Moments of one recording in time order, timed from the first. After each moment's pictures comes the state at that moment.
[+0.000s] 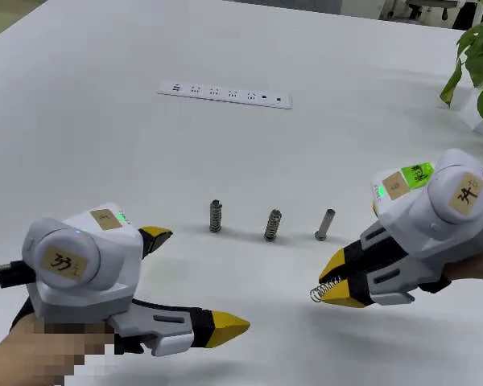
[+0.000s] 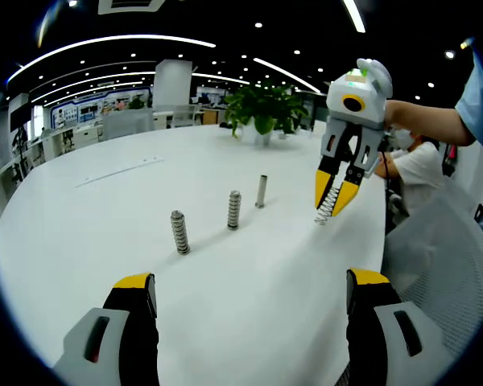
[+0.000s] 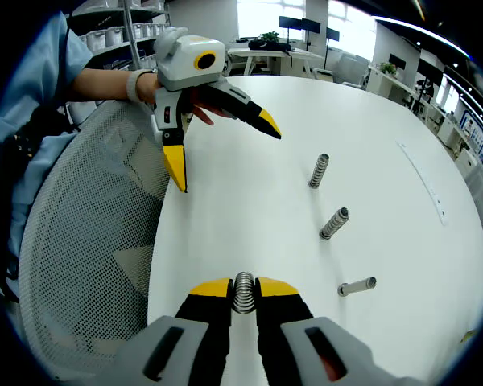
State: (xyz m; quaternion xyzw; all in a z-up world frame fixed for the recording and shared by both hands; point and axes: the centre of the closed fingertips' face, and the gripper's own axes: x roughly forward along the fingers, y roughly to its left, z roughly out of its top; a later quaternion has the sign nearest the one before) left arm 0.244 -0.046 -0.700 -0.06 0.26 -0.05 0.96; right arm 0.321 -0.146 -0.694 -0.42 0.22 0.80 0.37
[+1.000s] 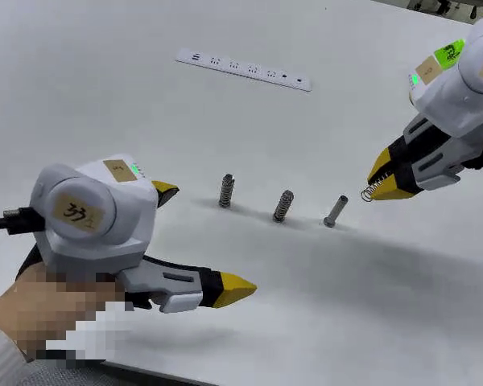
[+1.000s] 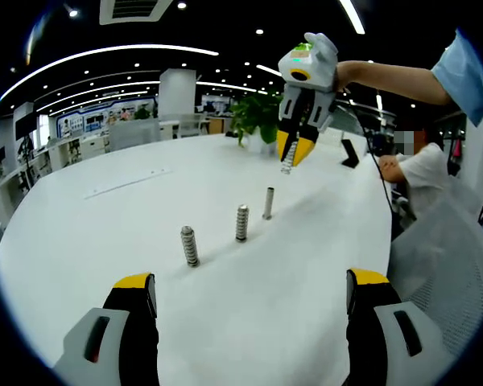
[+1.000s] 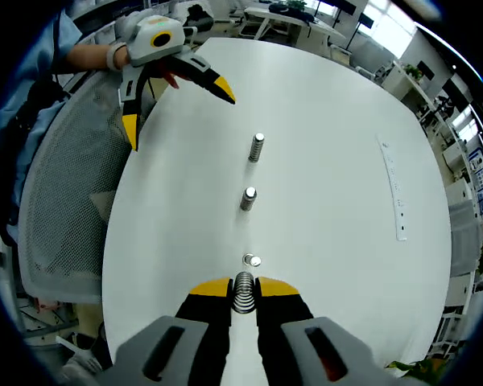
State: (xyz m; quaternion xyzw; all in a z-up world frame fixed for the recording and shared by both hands) left arm 0.247 -0.037 -0.686 -0.04 0.24 -0.03 0.97; right arm 0.414 -0.106 -0.653 -0.56 0.18 0.74 0.32
